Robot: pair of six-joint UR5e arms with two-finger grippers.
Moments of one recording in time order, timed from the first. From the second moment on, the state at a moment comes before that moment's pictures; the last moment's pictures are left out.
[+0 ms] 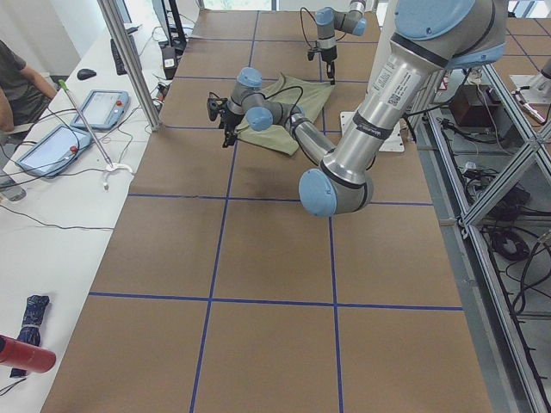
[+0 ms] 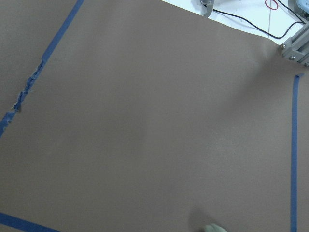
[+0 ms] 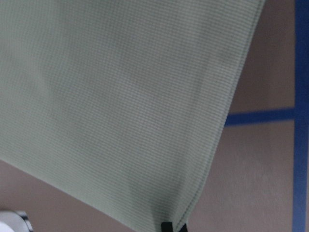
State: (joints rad) left arm -0.75 -2.18 -1.58 -1.90 -1.70 -1.42; right arm 0.22 -1.74 2.13 -1.04 2.02 1.61
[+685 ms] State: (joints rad) left arm -0.71 -2.17 -1.63 -1.90 -1.69 -1.42; right arm 0.13 -1.79 2.22 -1.03 2.02 1.64
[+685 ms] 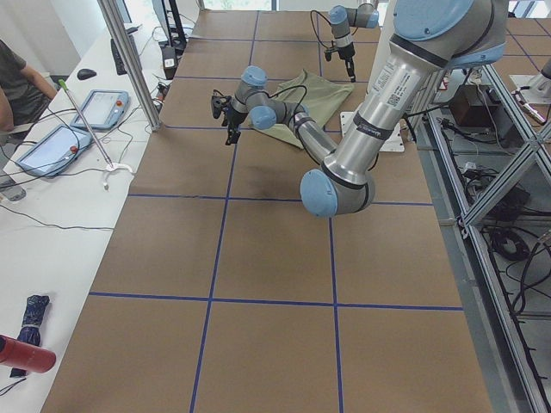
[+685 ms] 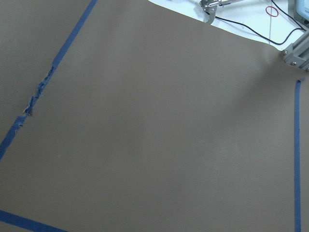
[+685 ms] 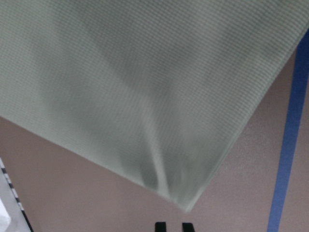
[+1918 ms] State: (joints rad) left arm -0.31 -2.05 -1.81 -1.79 -1.71 -1.88; right arm 0.58 -1.67 2.15 -0.99 2.02 1.36
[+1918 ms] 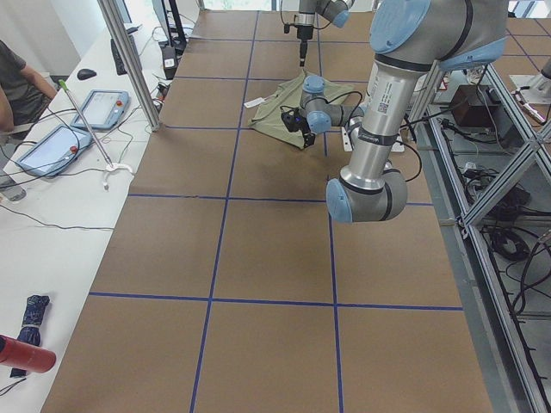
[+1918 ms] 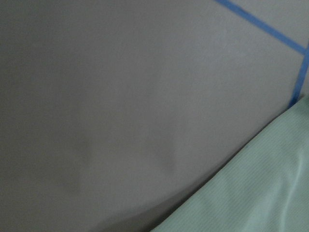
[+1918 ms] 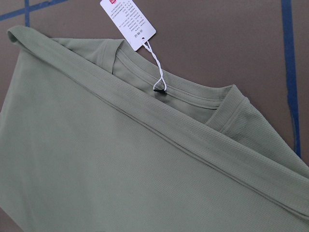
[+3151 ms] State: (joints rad) left arm -0.31 -2.06 -1.80 -1.78 -1.69 -1.89; right arm 0.58 -1.67 2.15 -0.99 2.03 1.37
